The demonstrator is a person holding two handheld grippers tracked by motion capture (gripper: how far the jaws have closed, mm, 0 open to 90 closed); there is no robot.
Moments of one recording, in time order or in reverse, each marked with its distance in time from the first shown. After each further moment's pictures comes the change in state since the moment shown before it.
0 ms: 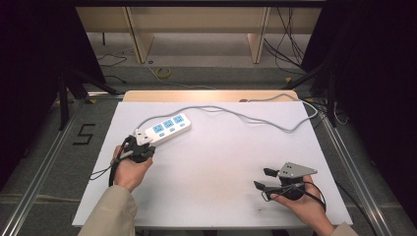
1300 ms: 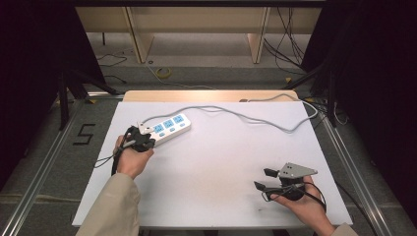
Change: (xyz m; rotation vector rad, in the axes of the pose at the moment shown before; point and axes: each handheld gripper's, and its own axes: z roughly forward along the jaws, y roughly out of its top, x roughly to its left) left arm 0.014 0.020 0.018 0.030 0.022 0.022; right arm 0.000 -0.002 -0.001 0.005 -0.002 0.003
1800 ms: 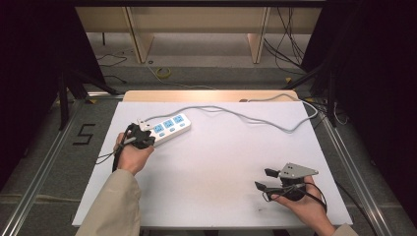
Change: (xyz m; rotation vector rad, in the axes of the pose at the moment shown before) left arm 0.005 0.005 0.006 0.005 0.004 -0.012; right arm -0.001 -0.001 -0.001 0.000 -0.006 0.001
